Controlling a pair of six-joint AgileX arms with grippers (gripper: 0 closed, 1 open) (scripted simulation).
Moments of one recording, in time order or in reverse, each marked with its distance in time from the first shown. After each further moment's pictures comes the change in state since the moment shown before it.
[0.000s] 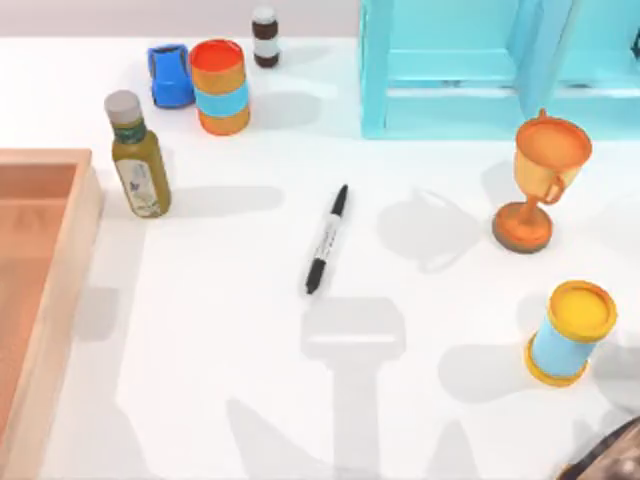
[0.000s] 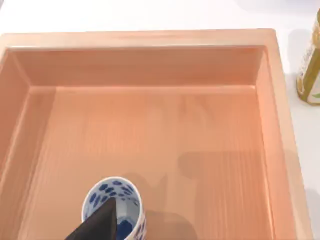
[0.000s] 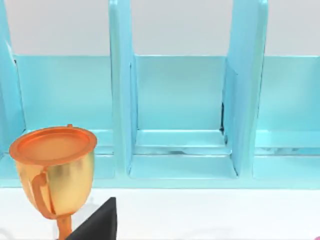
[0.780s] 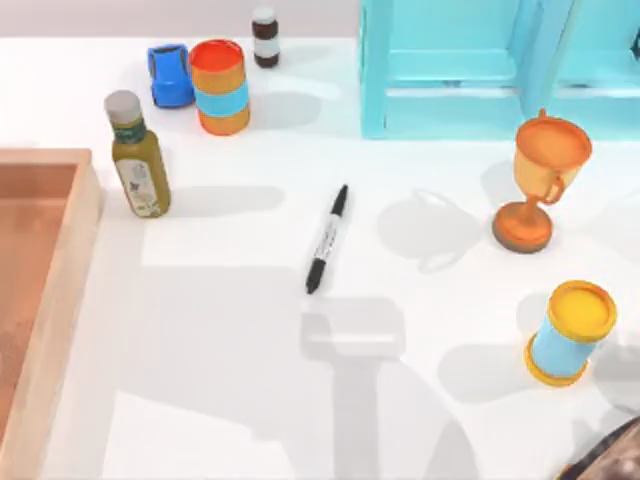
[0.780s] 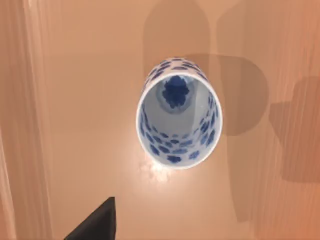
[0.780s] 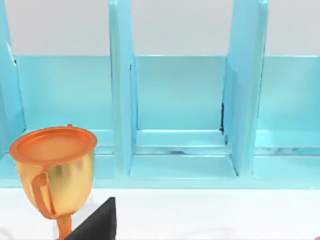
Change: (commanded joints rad) left arm 0.132 1.068 0.877 -0.747 -0.007 0.145; right arm 0.000 0.000 0.000 0.000 0.000 0.000
